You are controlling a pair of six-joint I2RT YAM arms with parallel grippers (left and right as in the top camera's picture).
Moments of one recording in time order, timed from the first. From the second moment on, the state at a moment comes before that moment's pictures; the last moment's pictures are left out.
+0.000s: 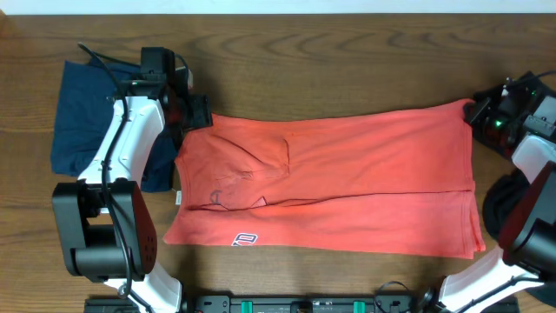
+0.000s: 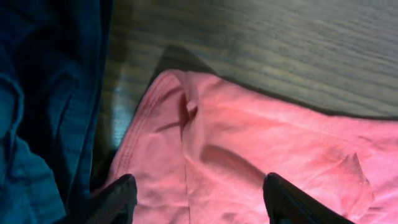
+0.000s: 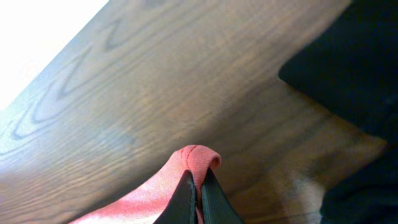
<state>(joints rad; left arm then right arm) 0.01 1.82 1.35 -0.76 0.19 -0.20 -0.49 1.88 1.08 -0.03 -0.55 0.26</state>
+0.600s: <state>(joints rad) -0.04 1.99 1.35 -0.49 0.16 -0.14 -0.49 1.86 1.08 -0.08 -0.59 0.26</state>
